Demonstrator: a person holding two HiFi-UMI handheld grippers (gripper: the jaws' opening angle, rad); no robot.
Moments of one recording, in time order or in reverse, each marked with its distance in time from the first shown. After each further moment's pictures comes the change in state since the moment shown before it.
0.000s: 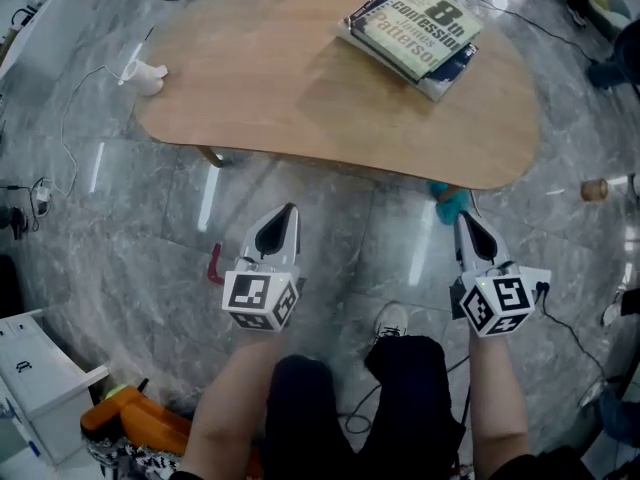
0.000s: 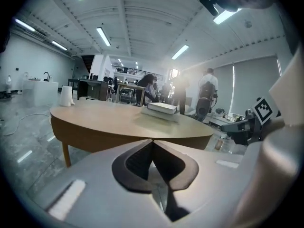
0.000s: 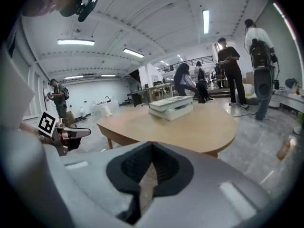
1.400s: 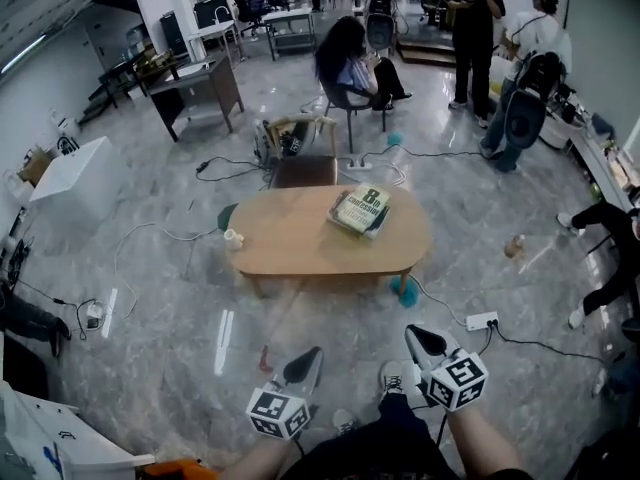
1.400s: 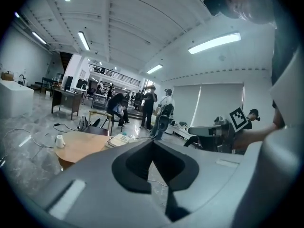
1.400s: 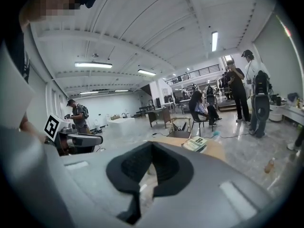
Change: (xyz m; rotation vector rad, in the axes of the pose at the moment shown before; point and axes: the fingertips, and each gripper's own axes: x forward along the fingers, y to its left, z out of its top) left arm -0.454 -0.195 0.342 0.006 -0.044 -0.356; right arm -0.432 0.285 0.307 -0.014 -0.117 0.112
